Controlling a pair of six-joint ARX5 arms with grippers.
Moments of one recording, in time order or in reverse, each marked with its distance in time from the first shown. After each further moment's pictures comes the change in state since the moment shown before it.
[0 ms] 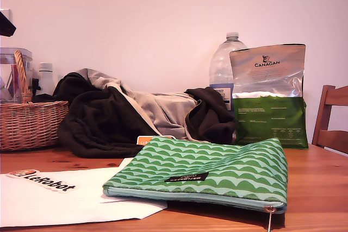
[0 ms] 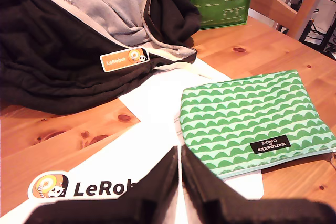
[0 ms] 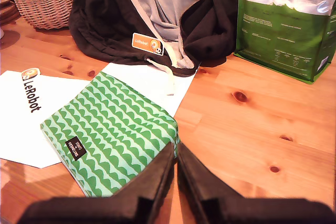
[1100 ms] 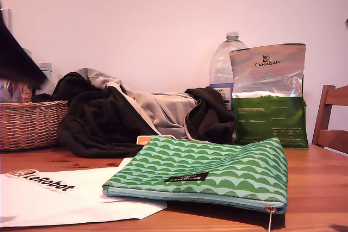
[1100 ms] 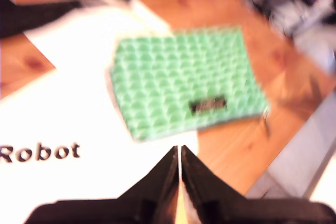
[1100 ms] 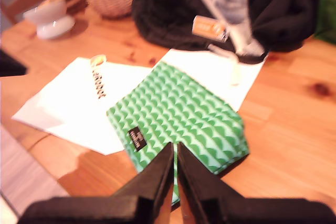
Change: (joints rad) left arm -0.043 0.349 0.000 0.085 0.231 0.080; right arm 0.046 0.195 -0.004 0.121 -0.214 0.048
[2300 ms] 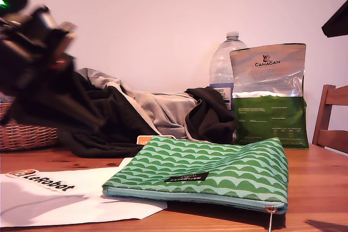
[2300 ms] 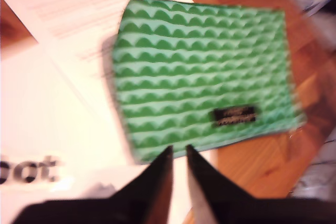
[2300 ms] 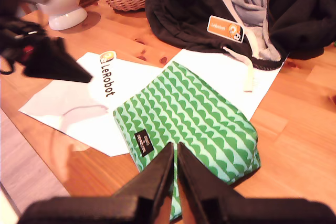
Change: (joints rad) left arm -0.018 0.473 0.124 0.230 0.043 -0.397; right arm 0.046 0.072 0.000 0.082 0.004 -0.024
